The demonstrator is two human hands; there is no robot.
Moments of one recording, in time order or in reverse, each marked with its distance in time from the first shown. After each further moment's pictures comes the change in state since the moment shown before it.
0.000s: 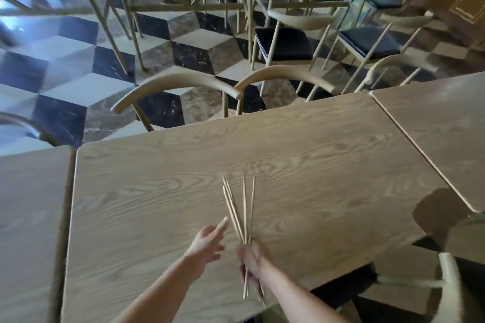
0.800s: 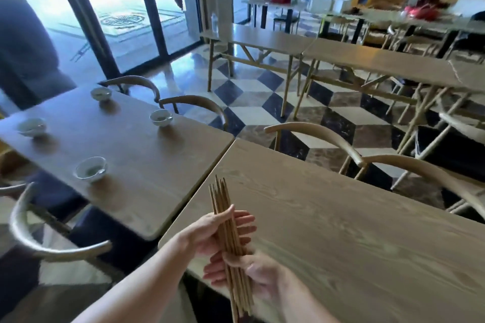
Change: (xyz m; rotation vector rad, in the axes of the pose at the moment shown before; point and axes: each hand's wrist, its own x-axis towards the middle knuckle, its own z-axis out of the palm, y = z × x) left_hand -0.195 -0.046 -0.051 -0.892 -0.005 0.378; right_hand -0.152 -0.023 0.026 -0.032 -1.237 -0.164
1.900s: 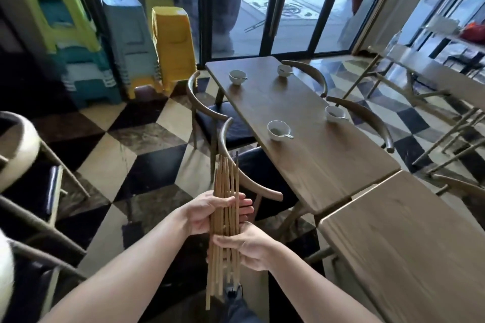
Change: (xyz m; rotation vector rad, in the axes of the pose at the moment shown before) left_hand -0.414 -0.035 -0.341 -0.277 0.249 0.384; right_hand 0.185 0.192 0.395 -0.585 -0.192 0.397
